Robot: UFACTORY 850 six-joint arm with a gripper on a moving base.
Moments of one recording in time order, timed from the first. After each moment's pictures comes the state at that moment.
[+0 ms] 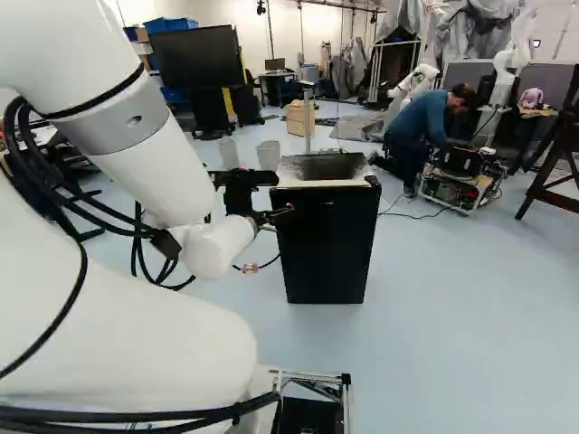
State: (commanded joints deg) arm 0.0 16.0 -5.0 0.0 50.0 0.0
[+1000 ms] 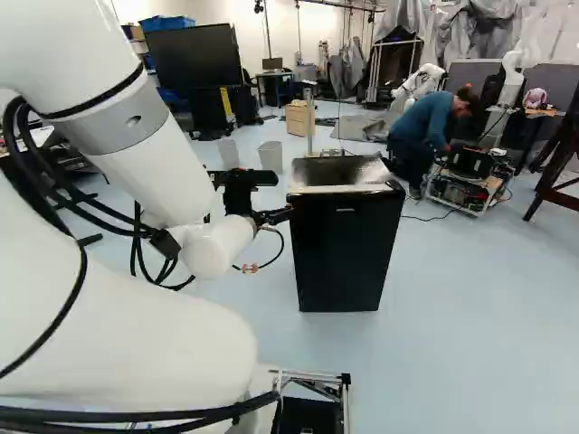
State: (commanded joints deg) arm 0.7 16.0 -5.0 0.0 50.0 0.0
